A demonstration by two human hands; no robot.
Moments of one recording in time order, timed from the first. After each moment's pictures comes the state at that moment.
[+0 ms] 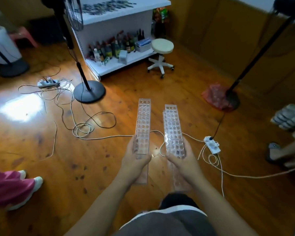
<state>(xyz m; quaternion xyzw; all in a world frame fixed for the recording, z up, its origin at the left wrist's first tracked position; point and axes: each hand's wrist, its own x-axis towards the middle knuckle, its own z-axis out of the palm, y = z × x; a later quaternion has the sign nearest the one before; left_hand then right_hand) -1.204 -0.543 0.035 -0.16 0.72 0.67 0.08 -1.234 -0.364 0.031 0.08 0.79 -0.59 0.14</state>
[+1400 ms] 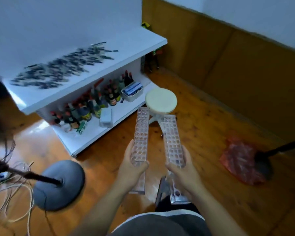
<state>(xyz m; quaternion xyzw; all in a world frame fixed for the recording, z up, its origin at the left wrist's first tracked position) -2.149 -0.710 0.017 -0.13 0.71 0.68 0.13 -2.148 -0.524 0.016 0.16 0.75 -0.62 0.14</state>
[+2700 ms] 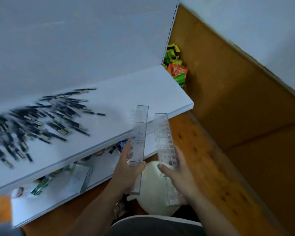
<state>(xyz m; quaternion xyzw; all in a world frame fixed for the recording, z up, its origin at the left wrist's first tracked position) -2.871 -0.694 -0.025 -0.24 0.70 0.67 0.05 -2.914 -0.520 0.007 0.04 0.77 -0.58 0.25</state>
